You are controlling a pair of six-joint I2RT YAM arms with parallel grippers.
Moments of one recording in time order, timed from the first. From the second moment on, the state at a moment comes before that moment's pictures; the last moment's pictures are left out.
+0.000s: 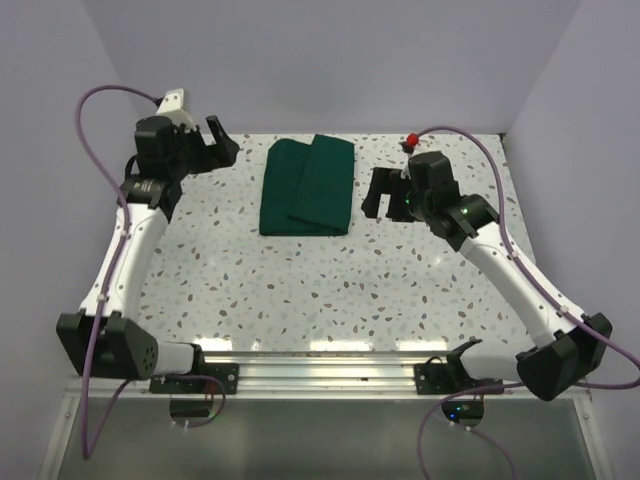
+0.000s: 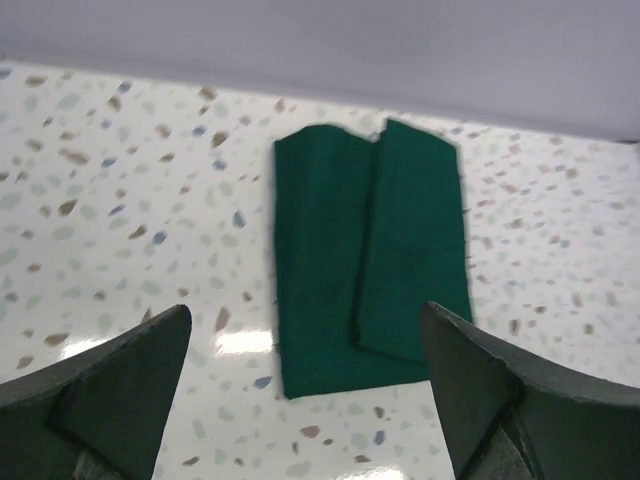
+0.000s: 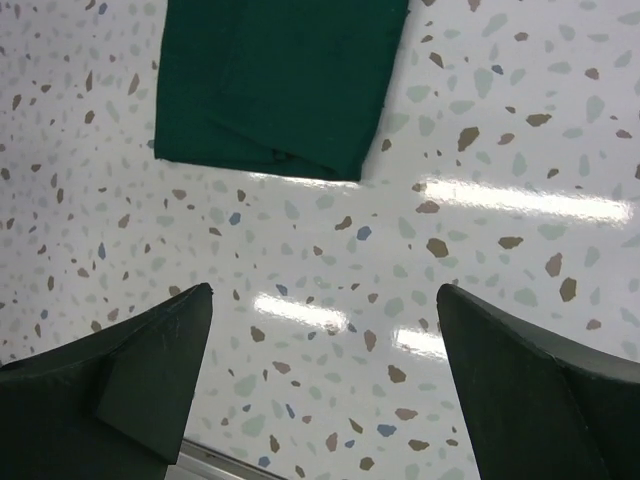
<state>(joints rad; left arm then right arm) -0.06 1.42 1.38 -0.39 0.14 -0.29 0.49 1.26 1.28 -0.66 0.07 0.47</state>
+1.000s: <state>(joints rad) -0.08 1.02 1.01 -0.51 0.12 -0.38 0.81 2.56 2.44 -0.91 0.33 0.32</state>
